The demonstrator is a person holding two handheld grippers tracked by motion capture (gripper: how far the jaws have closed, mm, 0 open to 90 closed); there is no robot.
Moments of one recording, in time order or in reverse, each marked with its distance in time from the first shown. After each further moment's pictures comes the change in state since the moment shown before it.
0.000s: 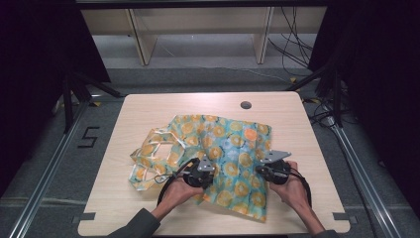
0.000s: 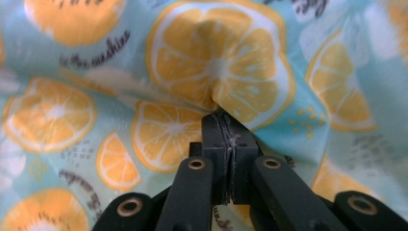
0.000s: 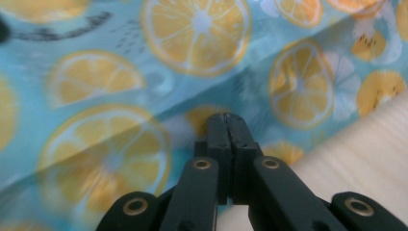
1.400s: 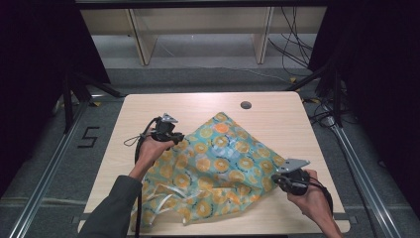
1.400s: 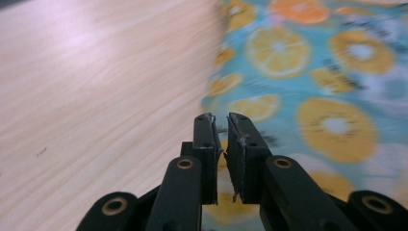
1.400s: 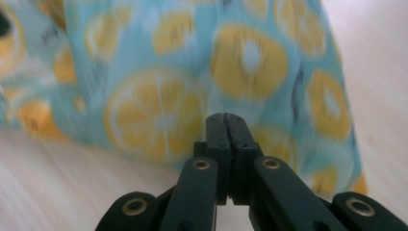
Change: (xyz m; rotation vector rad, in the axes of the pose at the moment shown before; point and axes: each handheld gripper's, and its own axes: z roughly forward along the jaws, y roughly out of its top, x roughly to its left) left arm 0.151 0.006 -0.047 -0.057 0.198 -0.298; right arm 0.001 -0.029 -0.053 0.064 -0.013 -0.012
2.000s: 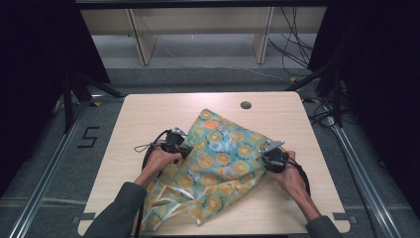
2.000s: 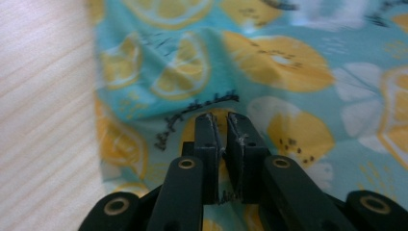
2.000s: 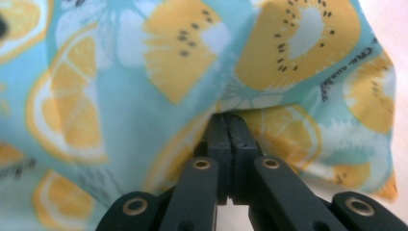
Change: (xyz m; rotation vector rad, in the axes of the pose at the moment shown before) left arm -0.029 -0.023 0.023 0.115 -0.166 0.038; right arm -0.028 0.050 0.073 0.052 -0.089 -0.001
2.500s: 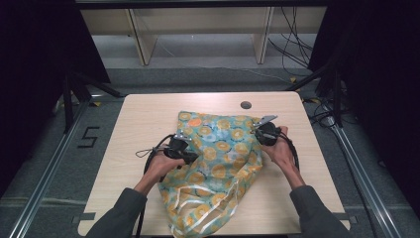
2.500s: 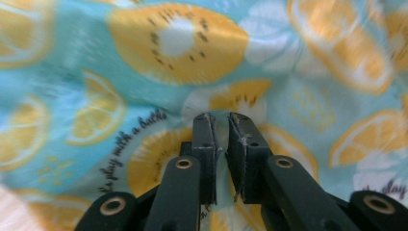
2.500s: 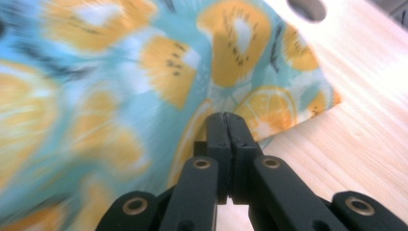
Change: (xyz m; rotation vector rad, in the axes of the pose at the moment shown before) left arm -0.018 -0.005 -0.012 -0.061 -0.058 0.046; right arm -0.045 0.056 0.023 -0.067 -0.030 0.041
